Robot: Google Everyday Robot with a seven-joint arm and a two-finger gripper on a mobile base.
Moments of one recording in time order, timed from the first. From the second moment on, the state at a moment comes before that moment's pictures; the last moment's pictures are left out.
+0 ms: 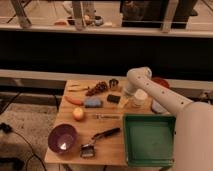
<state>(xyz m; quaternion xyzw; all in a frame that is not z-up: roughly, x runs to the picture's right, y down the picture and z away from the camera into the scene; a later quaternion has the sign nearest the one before) 0.127 0.058 0.933 -0.28 -0.06 0.22 0.93</state>
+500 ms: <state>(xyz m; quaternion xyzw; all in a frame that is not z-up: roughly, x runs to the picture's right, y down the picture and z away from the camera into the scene) 0.126 0.062 0.951 -0.29 -0.08 0.24 0.92</state>
